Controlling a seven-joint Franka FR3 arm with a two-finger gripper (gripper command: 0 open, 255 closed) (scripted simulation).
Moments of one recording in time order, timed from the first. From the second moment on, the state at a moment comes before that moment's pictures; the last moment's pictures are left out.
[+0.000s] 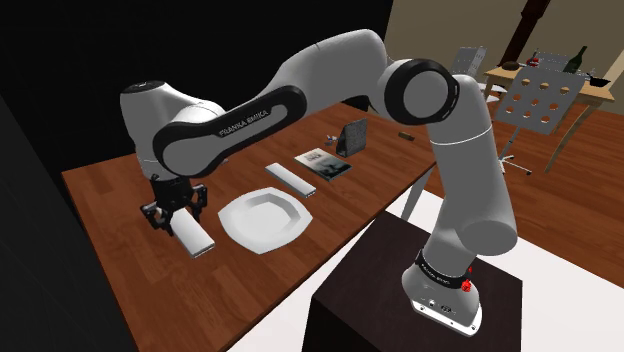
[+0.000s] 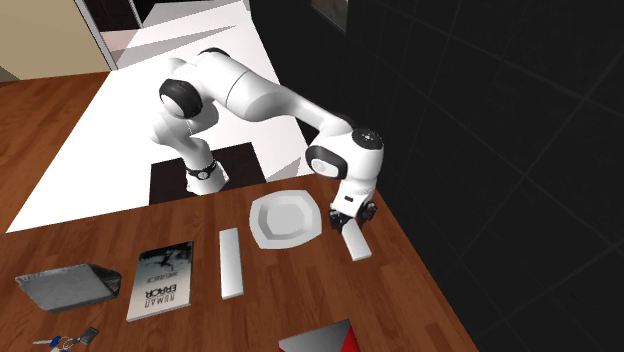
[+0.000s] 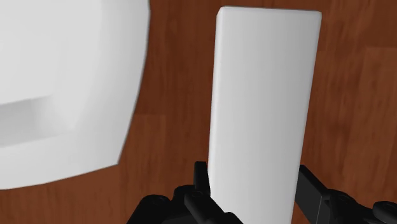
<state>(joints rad) 0.31 0.58 0.41 -1.51 -0.24 2.02 0.88</state>
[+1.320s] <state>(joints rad) 0.32 0.52 0.43 -1.33 -0.21 1.79 0.85</state>
